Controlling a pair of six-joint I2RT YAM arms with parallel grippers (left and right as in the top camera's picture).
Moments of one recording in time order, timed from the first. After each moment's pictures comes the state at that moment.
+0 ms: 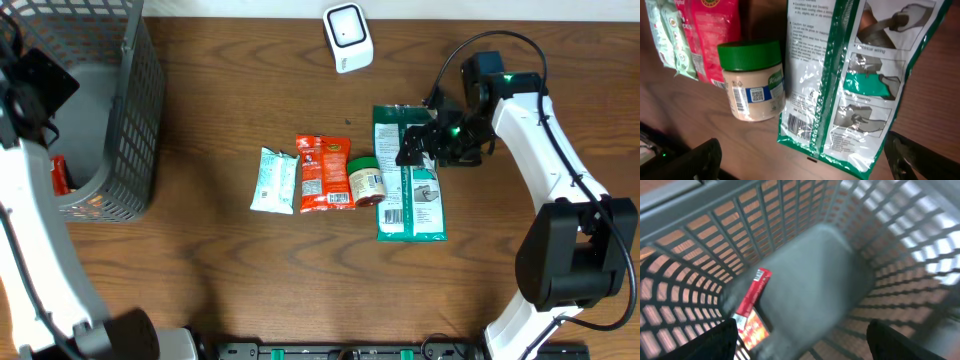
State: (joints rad) left arm 0.40 1.58 1.83 -1.08 -0.22 -0.41; right arm 0.09 1.90 1.54 -1.19 -0.43 -0.03
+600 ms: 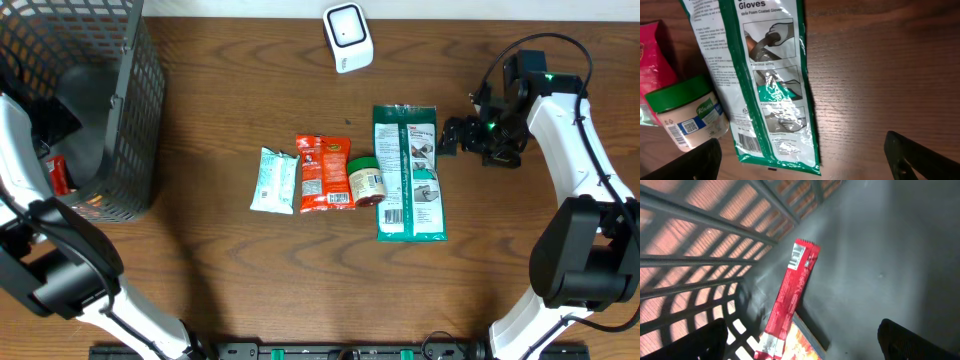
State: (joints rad) left arm 0.56 1.99 1.83 -1.08 -0.22 -0.20; right arm -0.06 1.90 1.54 -1.16 -0.28 0.07
